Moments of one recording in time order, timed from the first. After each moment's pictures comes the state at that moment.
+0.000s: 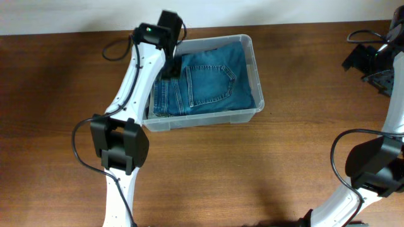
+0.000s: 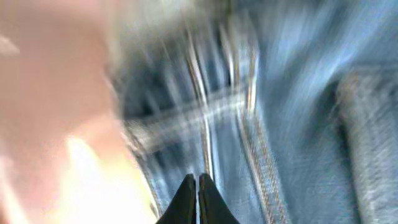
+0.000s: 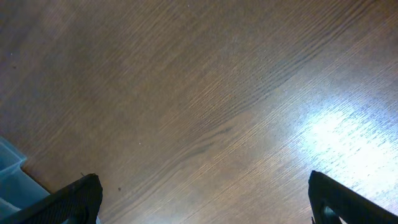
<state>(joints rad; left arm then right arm) -0.31 2.35 2.38 -1.34 -0.18 -0.14 -0.40 2.00 2.15 -1.44 0.03 0.36</state>
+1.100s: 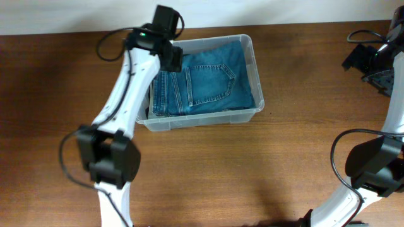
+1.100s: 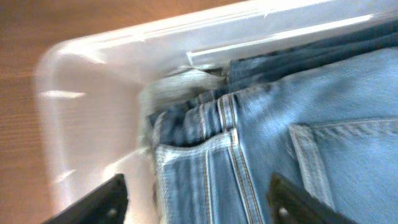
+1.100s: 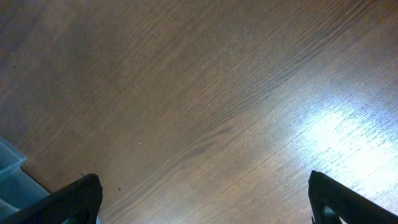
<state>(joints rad) -0.31 2.18 2.17 -1.11 -0.20 -0.15 -0.40 2.00 2.15 -1.44 0.03 0.36</state>
